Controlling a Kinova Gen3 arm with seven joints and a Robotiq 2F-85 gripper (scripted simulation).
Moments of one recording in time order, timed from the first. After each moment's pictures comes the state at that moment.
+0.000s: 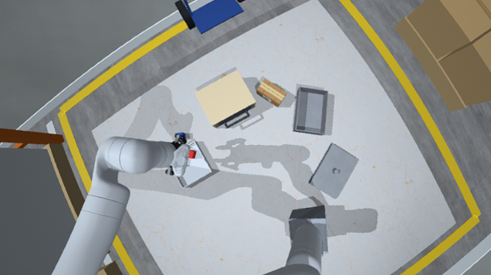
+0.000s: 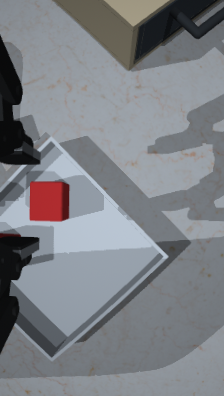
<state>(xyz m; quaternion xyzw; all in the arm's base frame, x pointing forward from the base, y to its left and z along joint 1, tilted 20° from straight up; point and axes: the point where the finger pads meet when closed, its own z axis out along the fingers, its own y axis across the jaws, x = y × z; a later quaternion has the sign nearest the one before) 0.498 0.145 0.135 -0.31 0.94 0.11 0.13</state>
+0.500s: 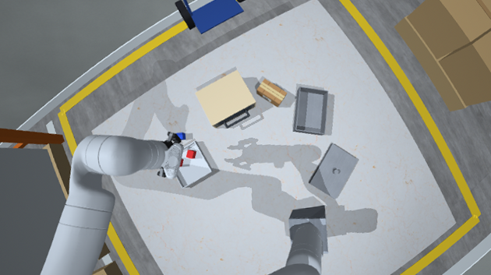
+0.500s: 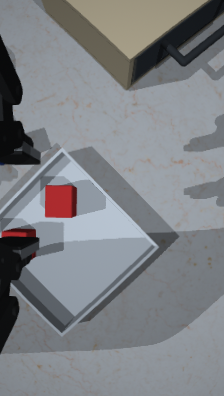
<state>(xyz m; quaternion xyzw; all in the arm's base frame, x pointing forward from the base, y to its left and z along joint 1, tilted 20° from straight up) 0.489 0.130 0.183 -0.31 0.94 0.11 0.13</state>
